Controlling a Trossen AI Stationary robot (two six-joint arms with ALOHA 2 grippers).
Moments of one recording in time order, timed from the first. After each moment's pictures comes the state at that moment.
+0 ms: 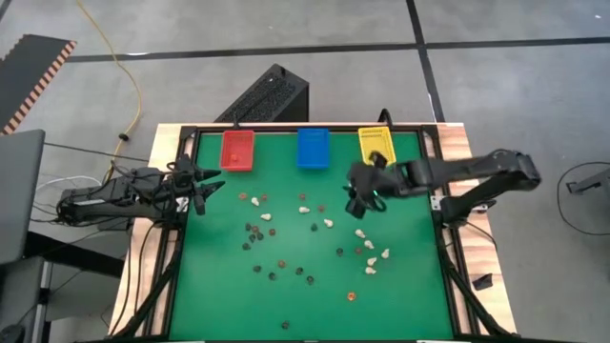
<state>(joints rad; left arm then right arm) 0.04 0.18 0.46 -0.48 -0.38 -0.23 0.12 1.28 1.20 -0.77 0.46 0.39</state>
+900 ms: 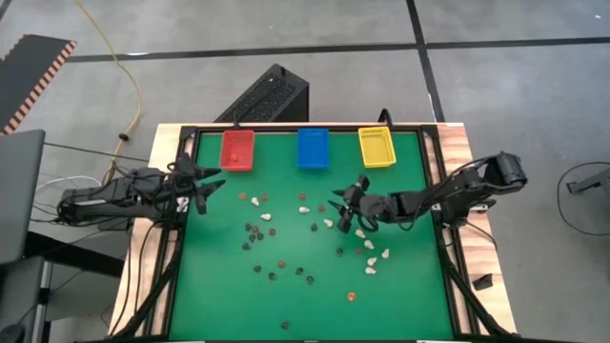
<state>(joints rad) 0.04 0.18 0.44 -0.44 -0.41 -0.17 0.11 1.43 0.52 0.47 0.53 0.20</state>
